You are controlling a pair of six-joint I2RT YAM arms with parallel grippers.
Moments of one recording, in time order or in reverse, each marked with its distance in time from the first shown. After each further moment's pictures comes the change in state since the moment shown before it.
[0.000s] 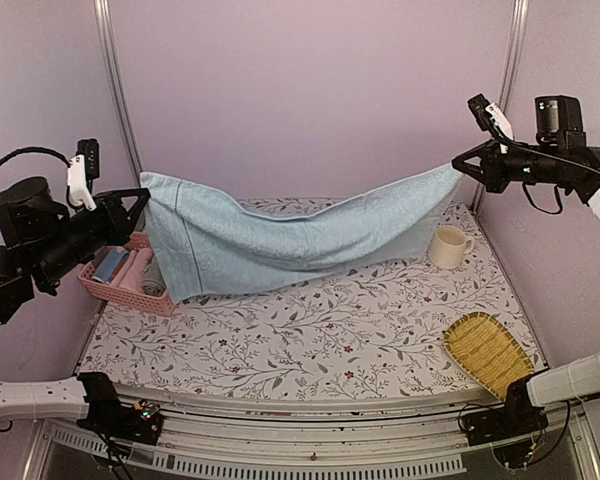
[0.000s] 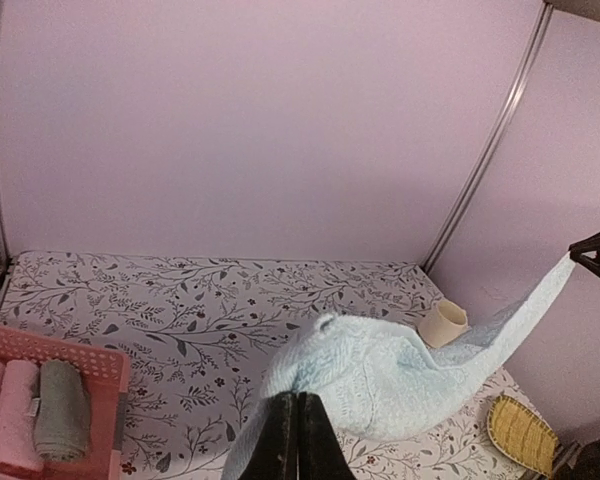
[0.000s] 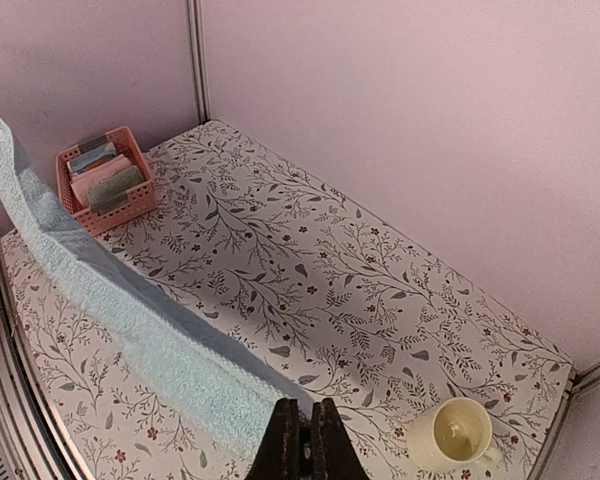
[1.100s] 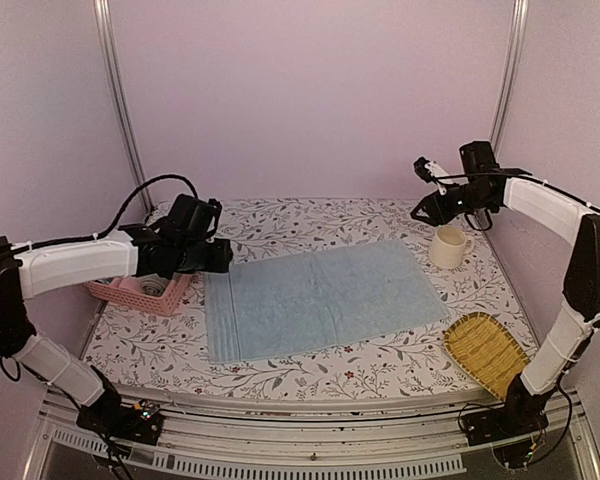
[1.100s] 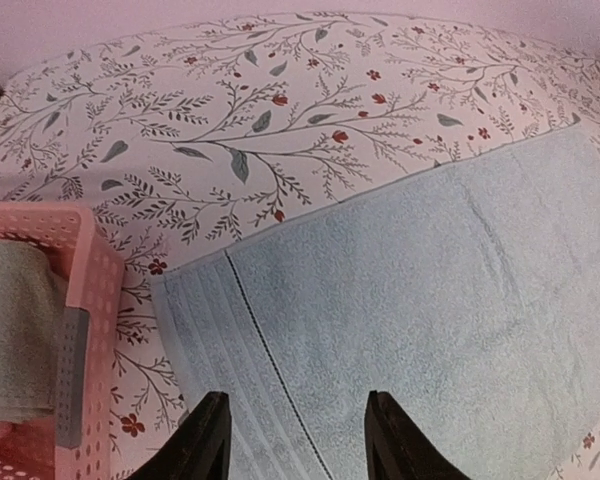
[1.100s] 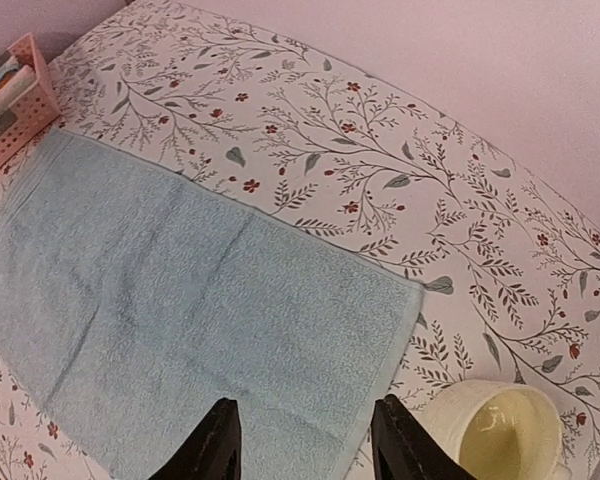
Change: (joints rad) left arm 0.185 0.760 -0.024 0.133 0.095 0.000; right arm -0.013 0.473 -0.102 0.247 0.104 -0.029
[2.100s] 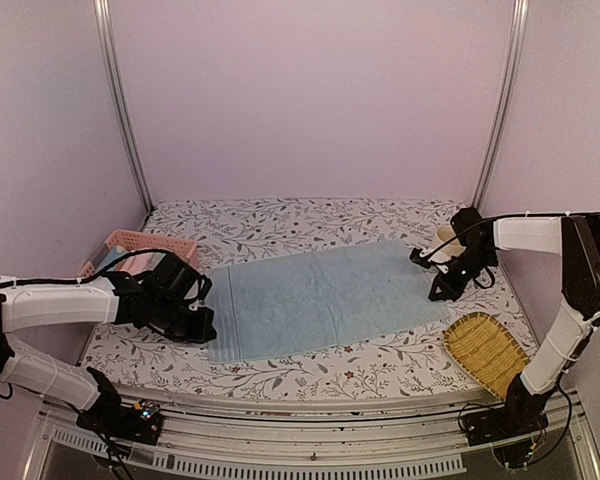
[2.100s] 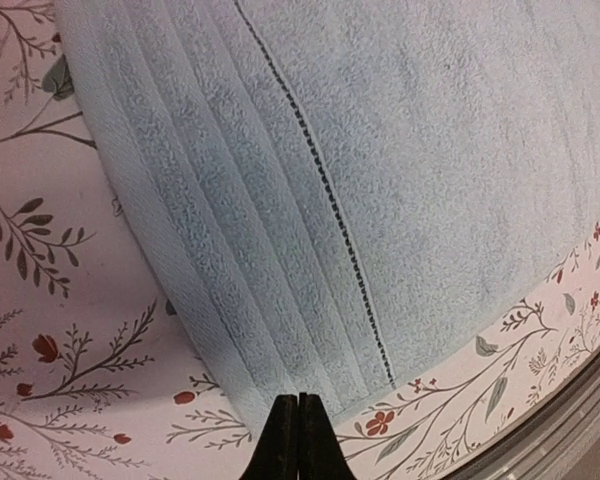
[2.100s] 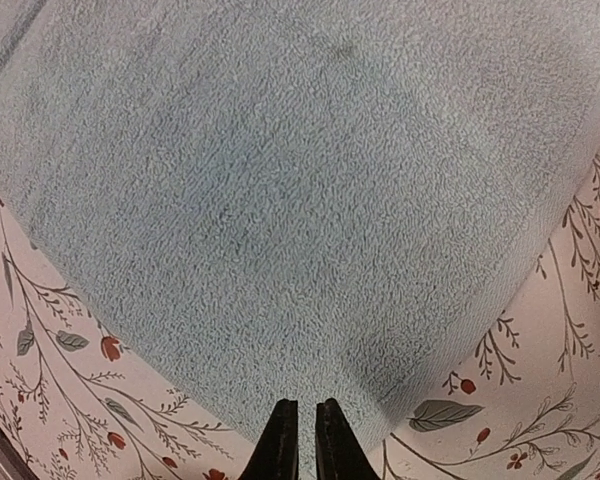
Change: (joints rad) left arm -0.046 -0.239 -0.402 -0.132 0.412 -0.208; right arm -0.002 -0.056 -0.445 -0.140 0.087 -0.357
